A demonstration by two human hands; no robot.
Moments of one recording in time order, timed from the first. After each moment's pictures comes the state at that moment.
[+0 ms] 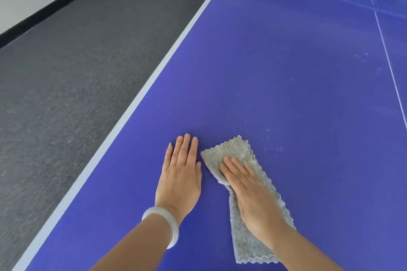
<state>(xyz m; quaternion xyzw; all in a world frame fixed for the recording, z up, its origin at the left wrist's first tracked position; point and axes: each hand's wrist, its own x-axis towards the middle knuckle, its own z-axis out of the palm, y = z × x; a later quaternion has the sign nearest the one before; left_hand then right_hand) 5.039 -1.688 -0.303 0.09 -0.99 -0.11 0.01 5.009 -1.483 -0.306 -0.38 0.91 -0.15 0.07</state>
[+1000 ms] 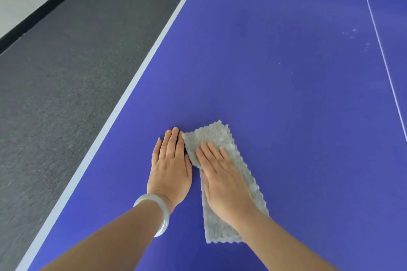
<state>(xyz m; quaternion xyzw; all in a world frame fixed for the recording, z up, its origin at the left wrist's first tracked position) 5.040 -1.686 -0.306 0.10 -0.99 -0.10 0.01 5.024 -1.529 -0.311 -0.32 0.93 -0.16 0.03</state>
